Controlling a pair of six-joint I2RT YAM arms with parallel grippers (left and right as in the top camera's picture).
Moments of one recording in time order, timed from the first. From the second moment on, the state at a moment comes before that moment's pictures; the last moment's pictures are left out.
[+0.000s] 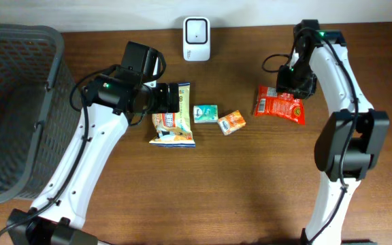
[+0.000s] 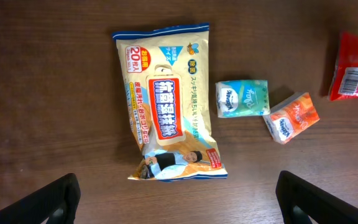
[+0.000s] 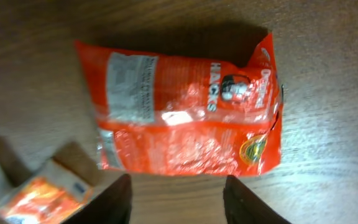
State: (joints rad) left arm -0.34 1.63 1.58 -1.03 -0.01 -0.31; right arm -0.02 2.23 2.00 -1.28 -0.05 0.25
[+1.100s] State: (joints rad) left arm -0.34 1.63 1.58 -1.03 -0.01 -0.31; right arm -0.01 2.09 2.19 -1.53 -0.03 0.31
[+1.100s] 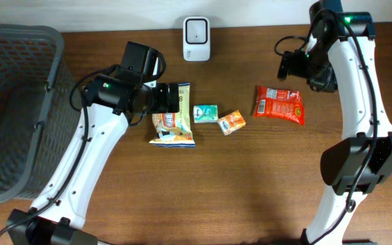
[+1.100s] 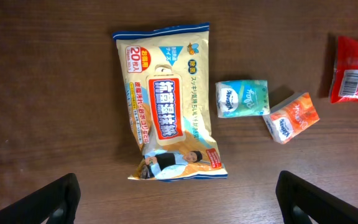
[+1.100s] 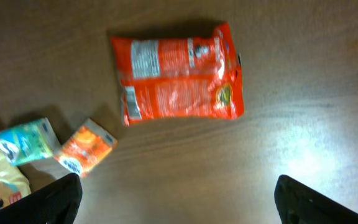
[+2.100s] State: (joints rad) left arm -0.34 1.63 1.58 -1.03 0.10 -0.31; right arm -0.43 2.09 2.19 -1.59 -0.08 0.32
